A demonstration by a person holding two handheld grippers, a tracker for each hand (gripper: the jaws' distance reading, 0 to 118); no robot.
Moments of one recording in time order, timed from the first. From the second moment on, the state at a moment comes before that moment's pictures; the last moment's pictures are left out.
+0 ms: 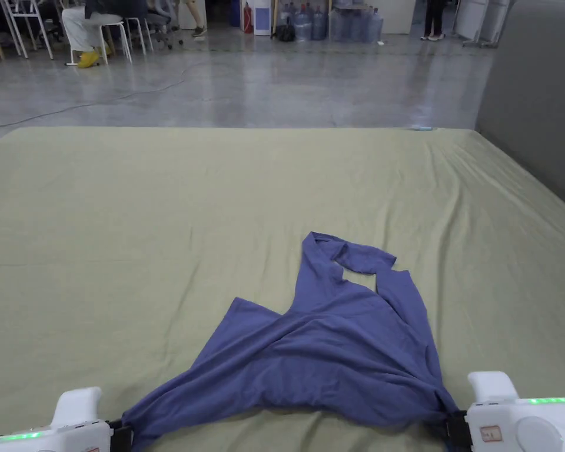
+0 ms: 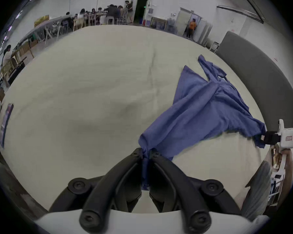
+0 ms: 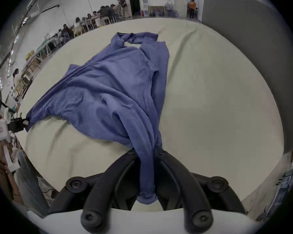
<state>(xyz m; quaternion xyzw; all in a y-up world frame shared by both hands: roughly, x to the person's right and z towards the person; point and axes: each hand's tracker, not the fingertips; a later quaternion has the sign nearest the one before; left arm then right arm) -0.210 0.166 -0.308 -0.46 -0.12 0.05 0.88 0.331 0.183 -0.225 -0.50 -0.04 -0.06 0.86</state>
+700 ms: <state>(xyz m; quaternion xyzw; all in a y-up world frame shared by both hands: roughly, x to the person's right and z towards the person) -0.197 0.211 -0.327 -0.46 -0.04 0.05 0.89 0.298 0.263 -0.240 -0.39 -0.03 -0.04 0.92</state>
